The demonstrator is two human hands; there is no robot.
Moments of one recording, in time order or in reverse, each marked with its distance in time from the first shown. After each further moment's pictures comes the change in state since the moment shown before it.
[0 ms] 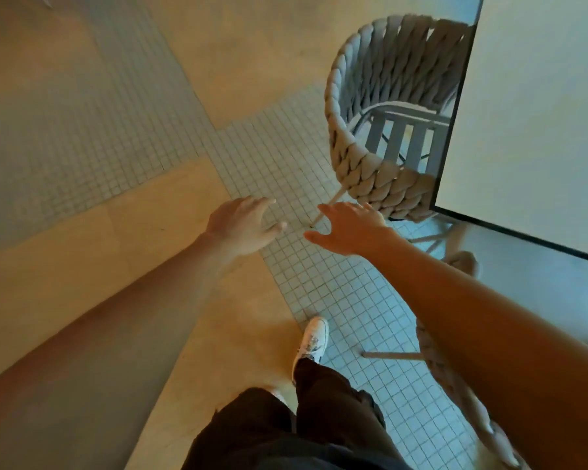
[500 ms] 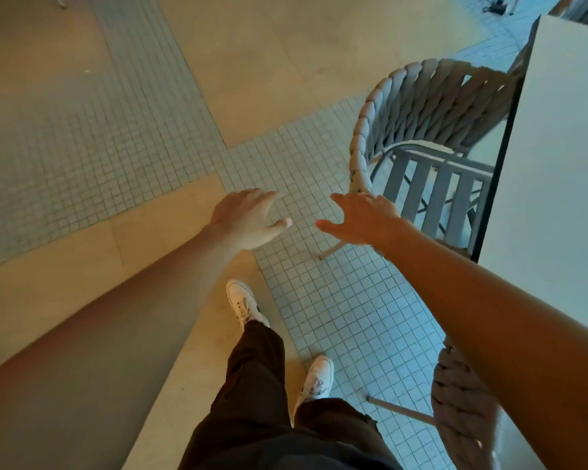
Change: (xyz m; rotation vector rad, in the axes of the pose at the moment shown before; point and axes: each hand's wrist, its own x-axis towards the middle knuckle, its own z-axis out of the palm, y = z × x) left_hand 0.155 -0.070 -0.069 0.020 0.002 0.026; right_hand 0.161 0.029 -0.111 -0.032 0.014 0.018
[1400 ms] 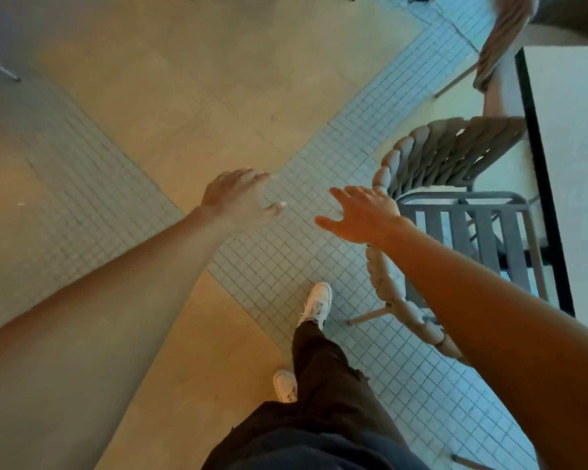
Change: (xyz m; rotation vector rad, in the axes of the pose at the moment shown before) left_hand 0.391 -0.123 -0.162 0.156 -0.052 0.285; right_hand 0.293 0.065 -0.149 0.192 0.053 0.253
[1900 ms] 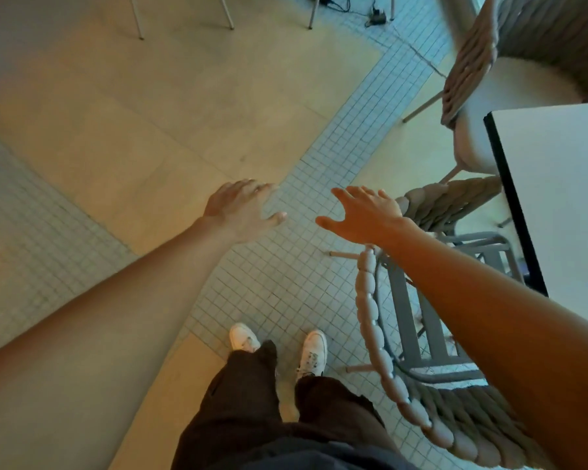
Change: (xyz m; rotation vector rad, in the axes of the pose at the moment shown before) left_hand 0.215 -0.012 -0.068 0.050 0.002 0.148; right_hand 0.148 0.097 -0.101 0.081 0.028 0.127
